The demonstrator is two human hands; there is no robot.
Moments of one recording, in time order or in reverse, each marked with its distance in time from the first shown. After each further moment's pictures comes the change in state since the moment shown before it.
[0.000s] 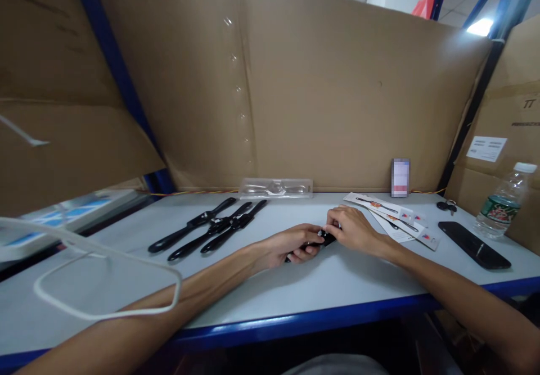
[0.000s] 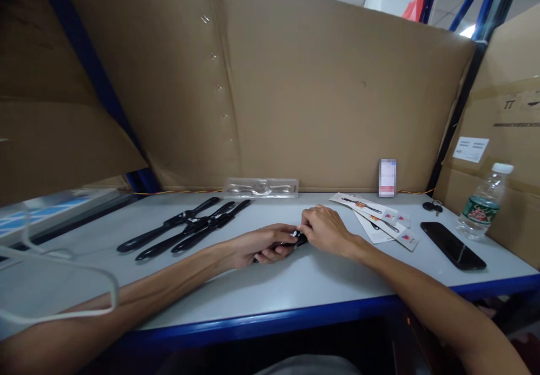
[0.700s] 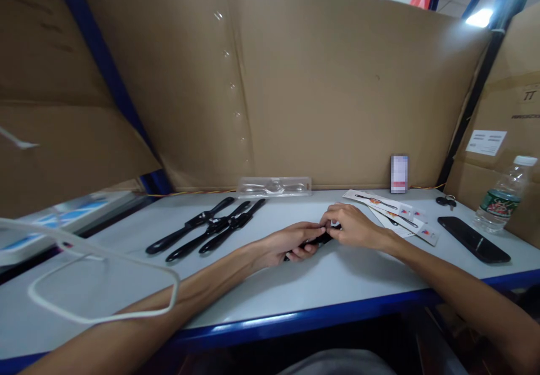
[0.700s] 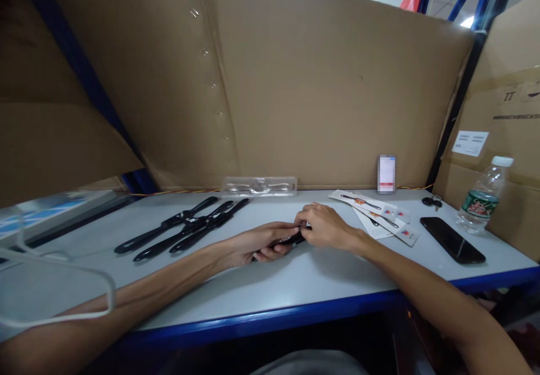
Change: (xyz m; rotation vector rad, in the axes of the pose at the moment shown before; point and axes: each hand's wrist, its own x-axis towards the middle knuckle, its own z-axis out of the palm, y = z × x) left_hand 0.002 -0.004 -0.003 0.016 0.007 0.011; right_hand 0.000 0.004 -0.006 0.077 -0.052 -0.194
